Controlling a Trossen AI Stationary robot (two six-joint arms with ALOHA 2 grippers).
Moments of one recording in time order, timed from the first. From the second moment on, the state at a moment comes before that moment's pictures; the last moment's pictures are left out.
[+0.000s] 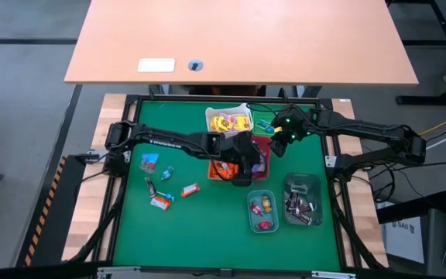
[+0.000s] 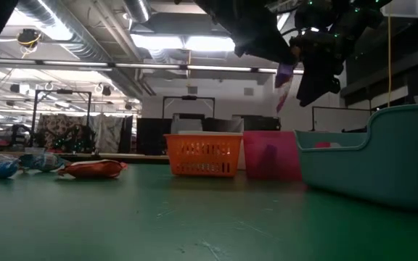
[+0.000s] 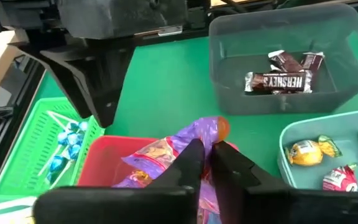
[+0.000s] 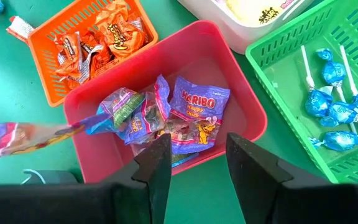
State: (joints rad) left arm -0.02 1.97 1.66 -0.33 -0.13 0.12; right arm -0.36 1.20 0.92 -0.70 -0.15 0.26
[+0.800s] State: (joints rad) left arm -0.02 1.67 1.65 -0.83 -0.11 0.03; right arm -0.36 1.20 0.92 -0.71 -0.15 0.26
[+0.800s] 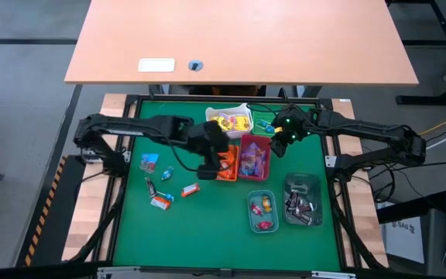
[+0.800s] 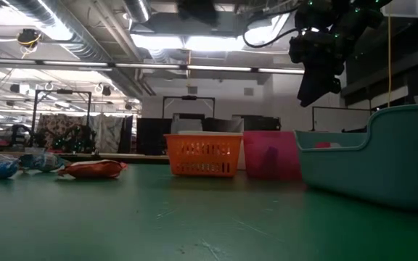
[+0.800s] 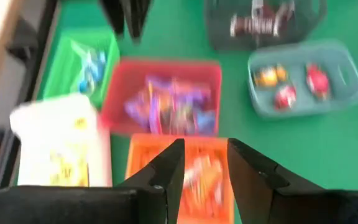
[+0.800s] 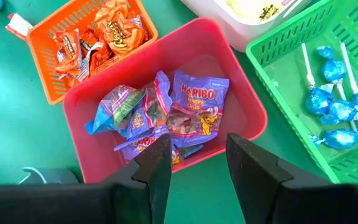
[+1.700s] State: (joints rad) left arm -0.21 1.29 0.79 -0.62 -0.04 -0.62; right arm -0.36 1.20 0.92 -0.71 -0.15 0.26
